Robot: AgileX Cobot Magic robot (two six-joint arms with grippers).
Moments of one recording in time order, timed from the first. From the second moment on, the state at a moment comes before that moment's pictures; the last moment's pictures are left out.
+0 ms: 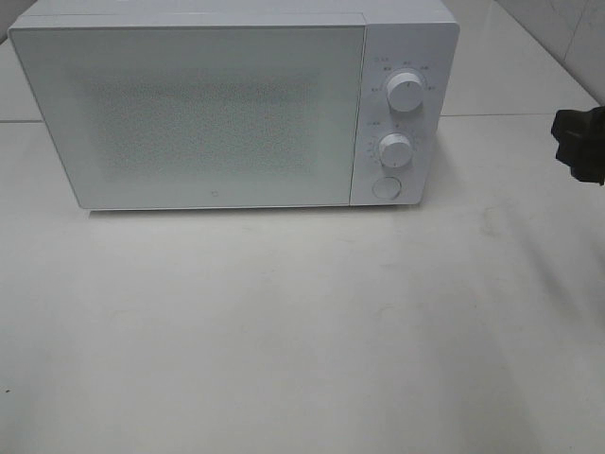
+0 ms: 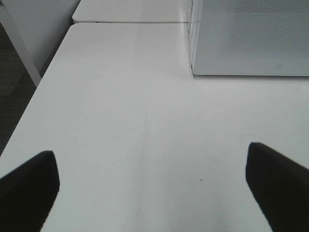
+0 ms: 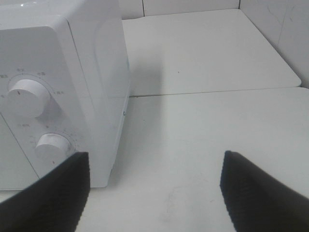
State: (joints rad) left arm 0.05 0.00 -0.50 -0.01 1.04 0.02; right arm 0.12 1.12 -0.32 0.17 -0.52 -0.05
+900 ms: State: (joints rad) left arm 0.05 0.00 -0.50 -0.01 1.04 0.02; right arm 0.67 1.65 -0.32 0.66 -1.10 -0.29
